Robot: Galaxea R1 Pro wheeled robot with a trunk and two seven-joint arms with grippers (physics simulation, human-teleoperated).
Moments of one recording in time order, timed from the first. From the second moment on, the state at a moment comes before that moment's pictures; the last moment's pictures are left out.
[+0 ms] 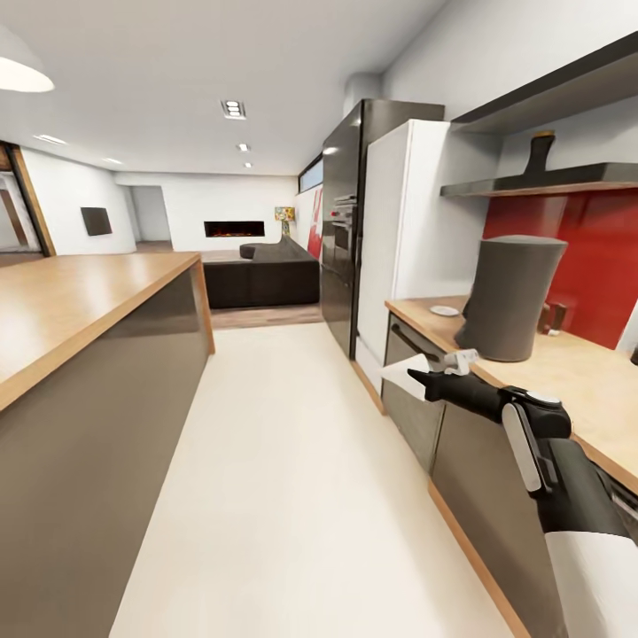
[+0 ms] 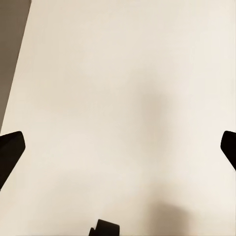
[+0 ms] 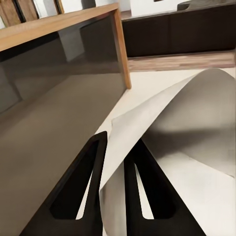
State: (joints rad) left arm 0.08 -0.01 0.19 -0.60 0.09 -0.20 0.00; right arm -0.67 -0.17 -0.11 -1.36 -0.14 0.67 0.70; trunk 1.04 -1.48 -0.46
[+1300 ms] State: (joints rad) left arm 0.08 -0.01 0.20 -0.60 0.09 -0.20 0.00; right arm -0.67 -0.17 -0.10 -1.35 -0.14 0.67 0.70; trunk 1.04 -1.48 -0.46
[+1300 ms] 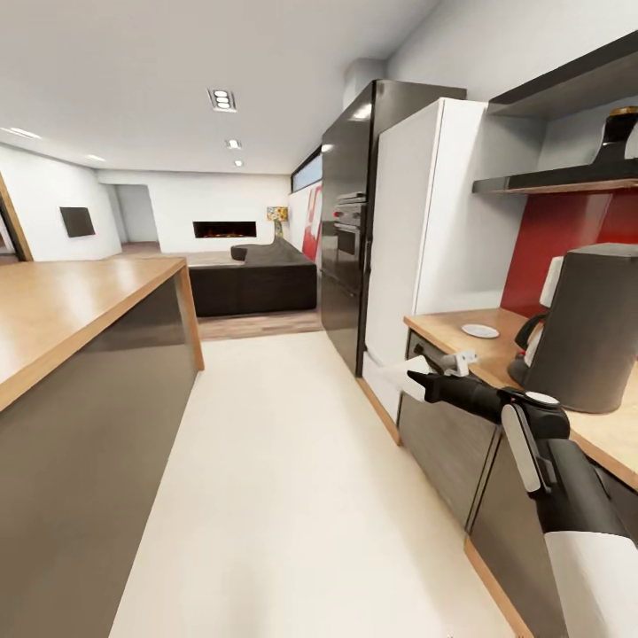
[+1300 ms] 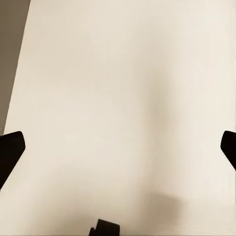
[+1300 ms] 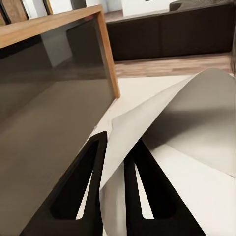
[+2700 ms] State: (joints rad) left arm 0.08 -0.01 0.20 -0.60 0.09 -0.20 0.00; right arm -0.67 -0.17 -0.10 -1.34 -0.14 0.67 0.70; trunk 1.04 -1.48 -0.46
